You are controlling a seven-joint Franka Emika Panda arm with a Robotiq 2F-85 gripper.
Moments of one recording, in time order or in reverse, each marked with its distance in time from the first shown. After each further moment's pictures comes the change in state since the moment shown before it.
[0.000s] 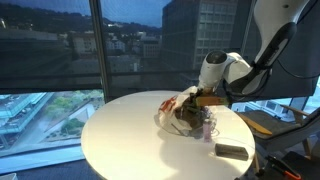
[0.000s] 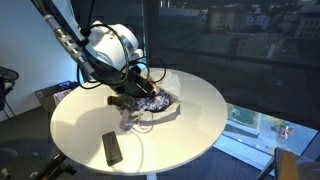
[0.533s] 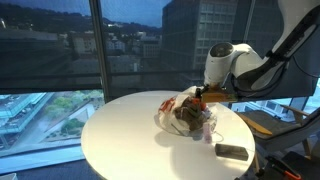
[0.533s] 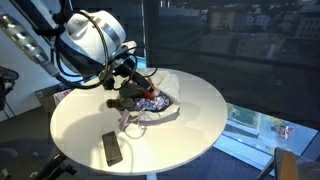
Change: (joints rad) arm 0.041 -0.191 0.003 -0.125 0.030 -0.194 -0.007
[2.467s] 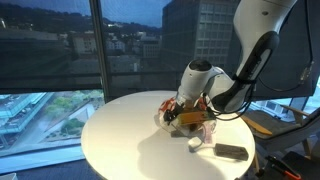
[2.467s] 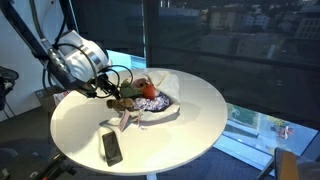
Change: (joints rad) arm 0.073 0.289 0.160 0.109 0.277 0.365 -0.266
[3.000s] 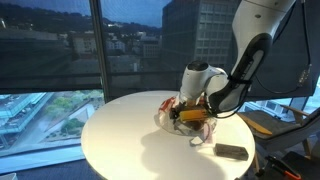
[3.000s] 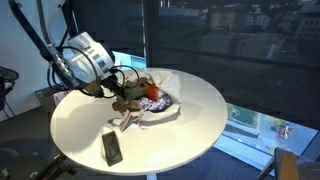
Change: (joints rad) arm -0.073 0.027 0.026 0.022 0.134 -0.076 -0.097
